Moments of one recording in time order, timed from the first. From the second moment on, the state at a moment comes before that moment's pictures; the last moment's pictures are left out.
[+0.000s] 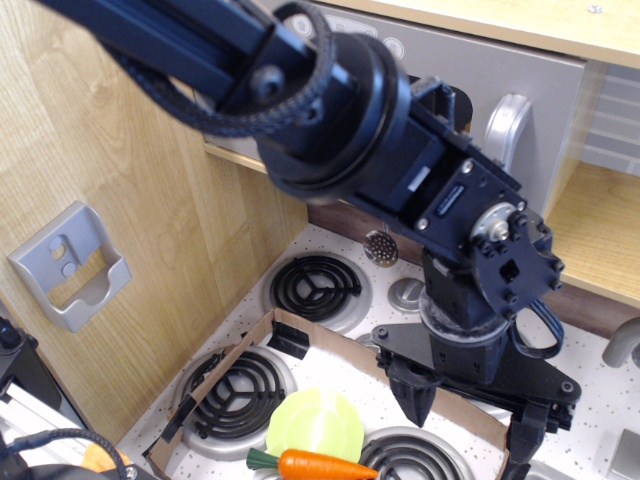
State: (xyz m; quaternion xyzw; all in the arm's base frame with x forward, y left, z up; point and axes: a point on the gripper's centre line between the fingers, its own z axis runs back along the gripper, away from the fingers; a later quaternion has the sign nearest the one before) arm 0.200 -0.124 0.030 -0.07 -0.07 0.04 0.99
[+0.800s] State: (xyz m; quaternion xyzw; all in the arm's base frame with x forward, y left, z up) arm 0.214 -0.098 0.039 -0.04 -0.06 0.04 1.00
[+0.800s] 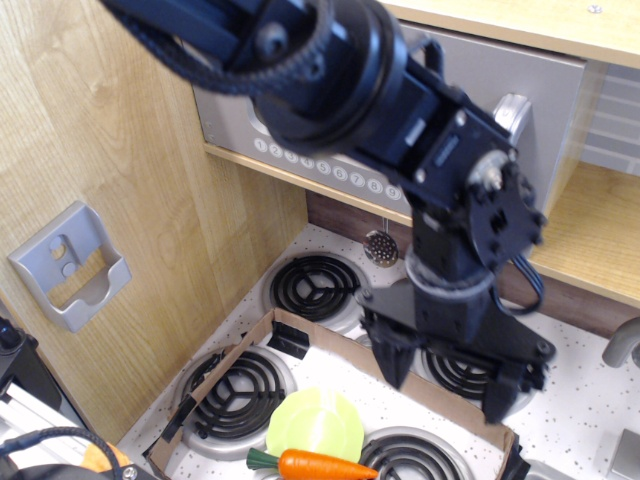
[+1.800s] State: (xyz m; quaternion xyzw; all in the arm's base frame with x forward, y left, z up) arm 0.288 -0.044 0.095 -0.03 -0.10 0.00 0.99
